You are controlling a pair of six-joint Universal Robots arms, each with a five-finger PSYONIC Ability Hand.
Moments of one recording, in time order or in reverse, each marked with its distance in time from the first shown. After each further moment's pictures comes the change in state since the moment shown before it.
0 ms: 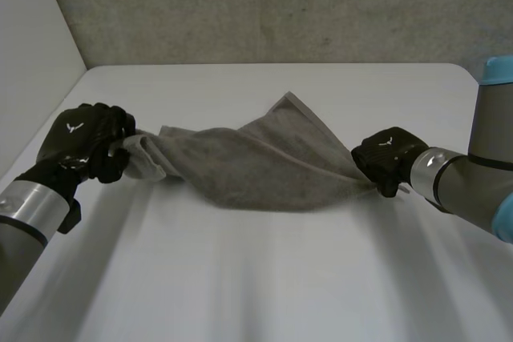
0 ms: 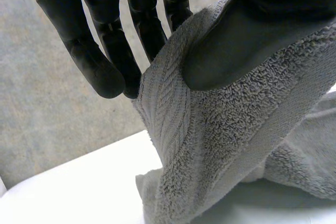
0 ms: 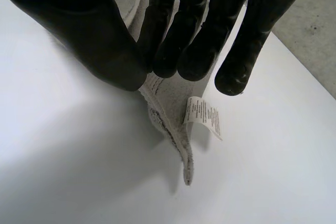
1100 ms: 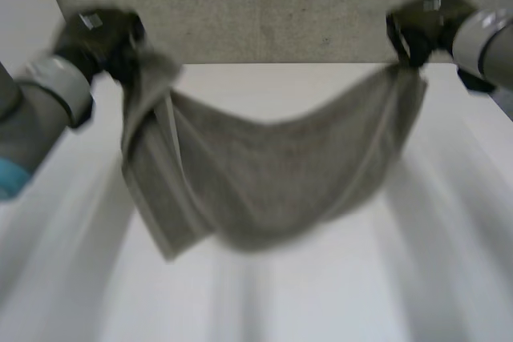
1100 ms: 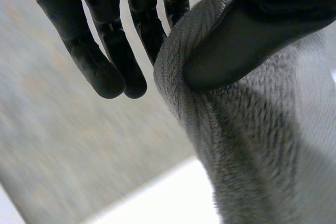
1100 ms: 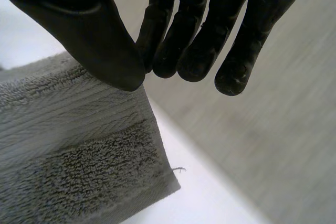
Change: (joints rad) left arm -0.197 -0.311 0.817 -0.450 -0.252 0.112; right arm -0.048 0.148 -0.810 0.272 -0.003 0.188; left_hand 0.001 -0.004 -0.005 0.000 0.000; right_hand 0.000 0.000 -0.007 0.000 0.000
